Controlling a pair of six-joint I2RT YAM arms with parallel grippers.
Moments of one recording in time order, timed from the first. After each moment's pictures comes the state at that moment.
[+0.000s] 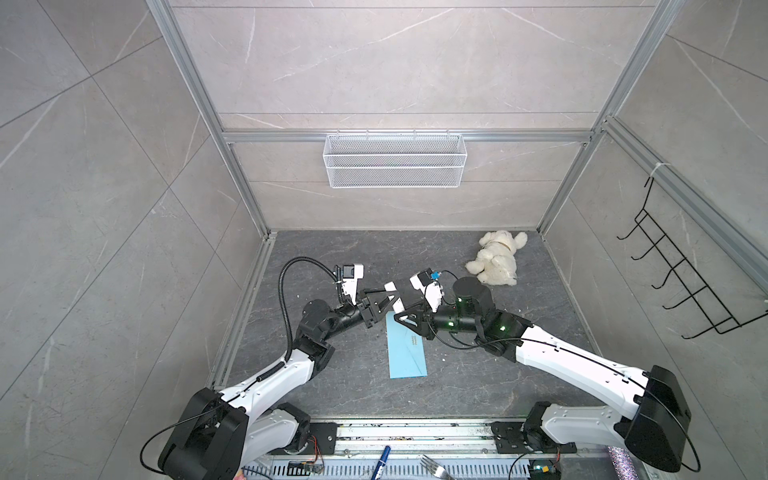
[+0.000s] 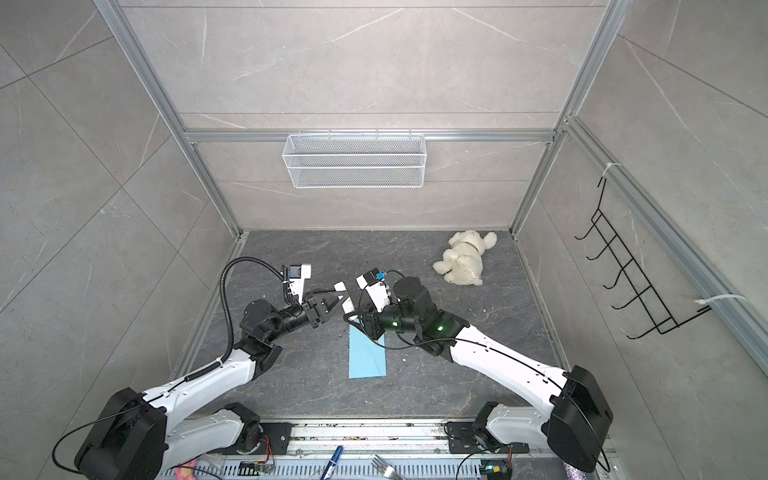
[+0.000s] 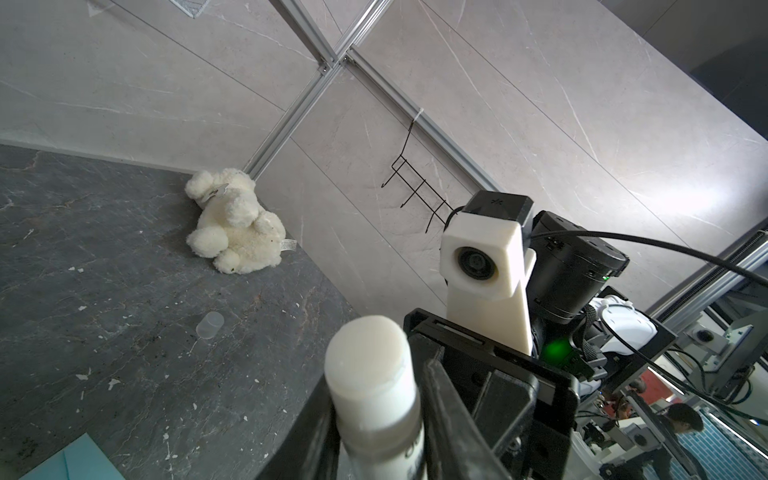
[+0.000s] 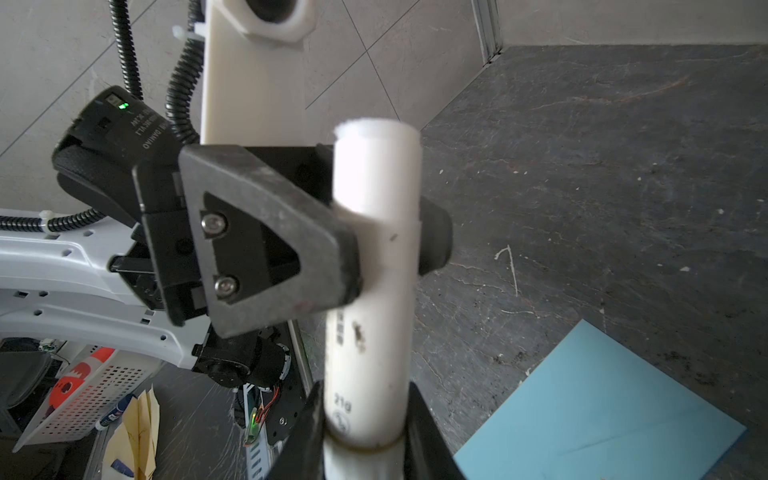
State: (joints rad) left arm -0.53 1.14 0.48 0.89 0.66 -0.87; right arm 0.81 1.27 0.93 -0.03 -0.45 0.38
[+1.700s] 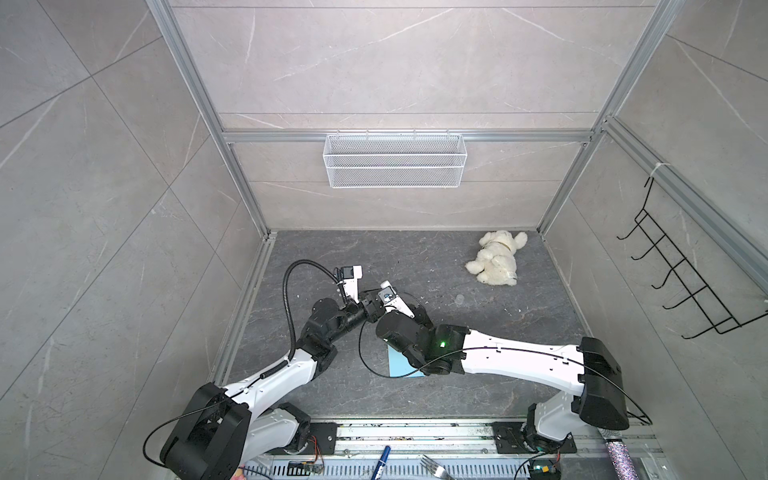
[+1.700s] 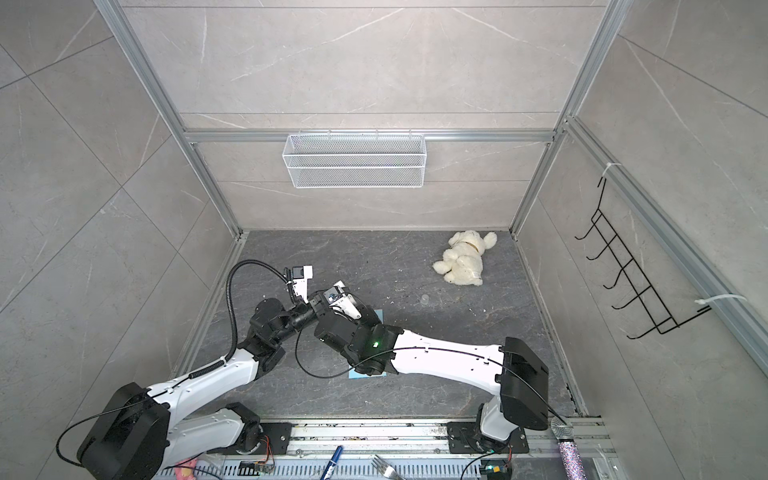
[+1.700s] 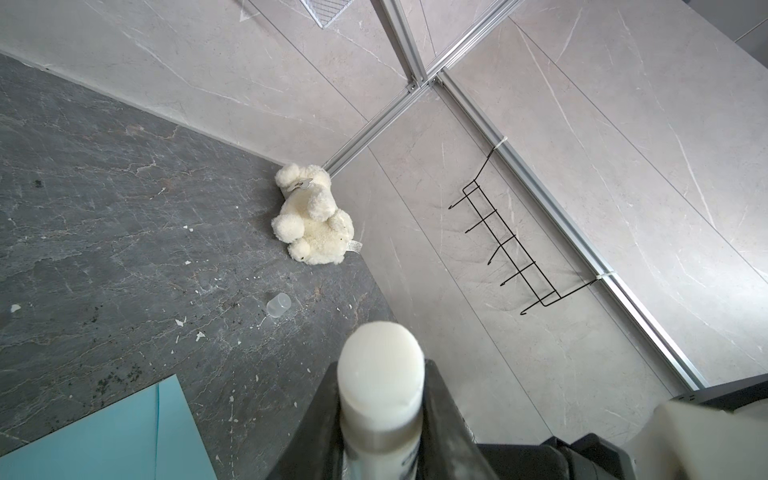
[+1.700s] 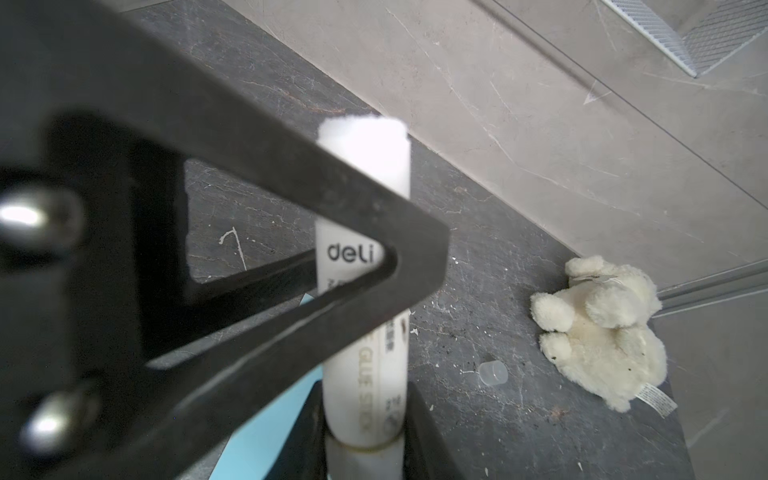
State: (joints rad) left arm -0.55 1.16 0.47 0.74 0.43 -0.87; right arm 1.21 1.60 1.28 -0.48 0.83 0.21
